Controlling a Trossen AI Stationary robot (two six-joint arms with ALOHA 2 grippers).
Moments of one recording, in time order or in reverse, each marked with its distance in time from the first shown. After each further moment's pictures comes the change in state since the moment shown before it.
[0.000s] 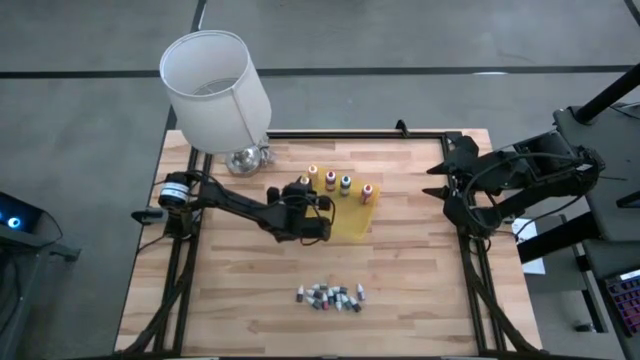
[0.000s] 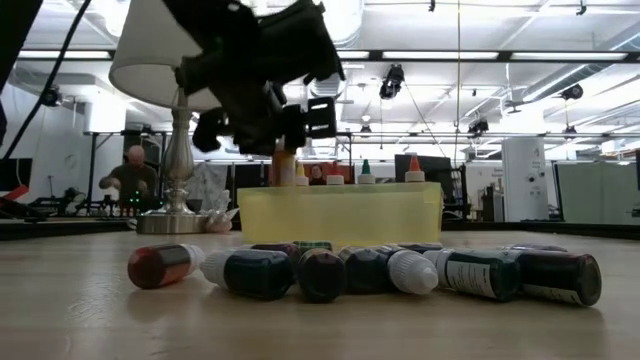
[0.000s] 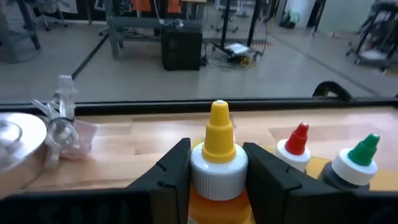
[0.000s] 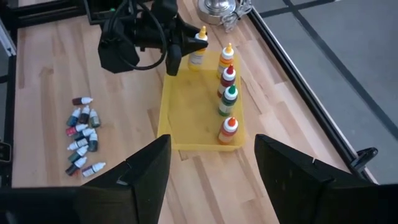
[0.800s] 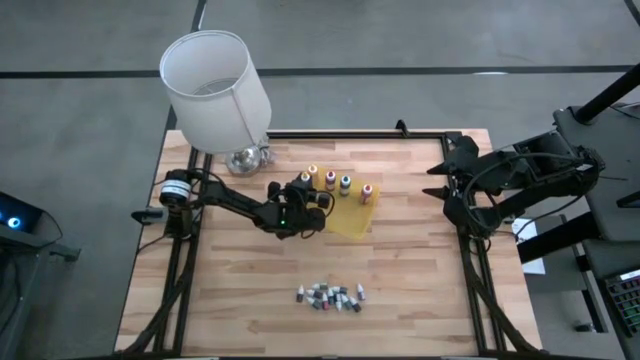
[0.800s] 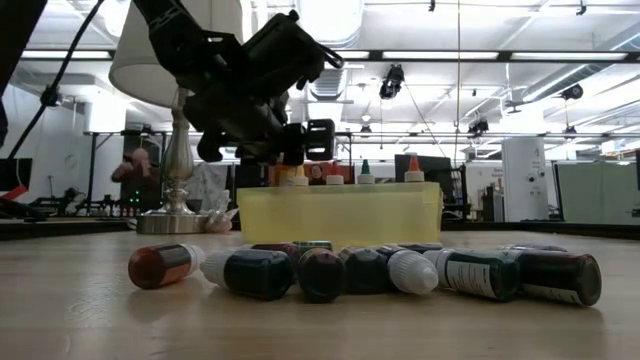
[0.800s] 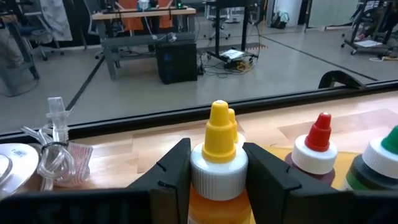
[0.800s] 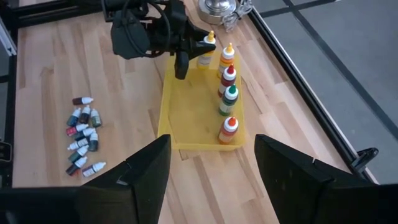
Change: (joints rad) left arm 0.054 0.000 -0.166 0.505 0.003 0.464; right arm 0.000 0.000 0.000 0.000 -0.001 0.000
